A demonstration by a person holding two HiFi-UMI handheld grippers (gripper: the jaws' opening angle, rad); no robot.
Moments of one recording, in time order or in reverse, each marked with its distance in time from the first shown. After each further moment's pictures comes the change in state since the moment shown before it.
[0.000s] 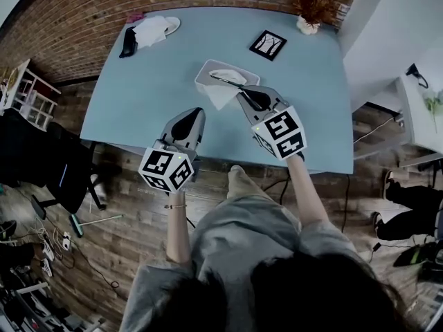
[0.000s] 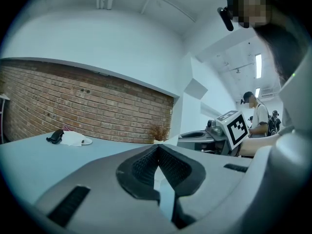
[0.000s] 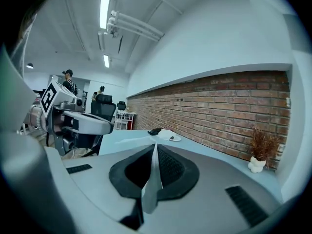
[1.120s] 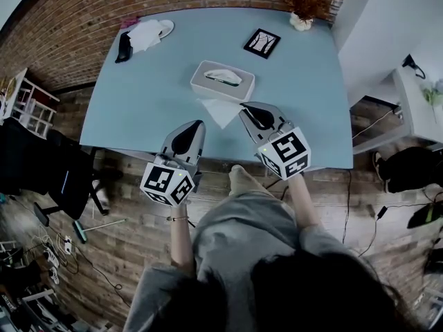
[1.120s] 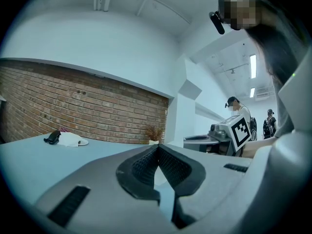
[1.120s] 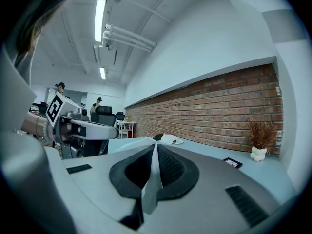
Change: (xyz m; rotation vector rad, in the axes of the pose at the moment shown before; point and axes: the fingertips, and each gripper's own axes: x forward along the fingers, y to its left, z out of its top) left arm -0.018 -0.026 -0.009 0.026 -0.015 -0.040; right arm -0.040 0.024 -0.011 0.099 -0.100 -0.005
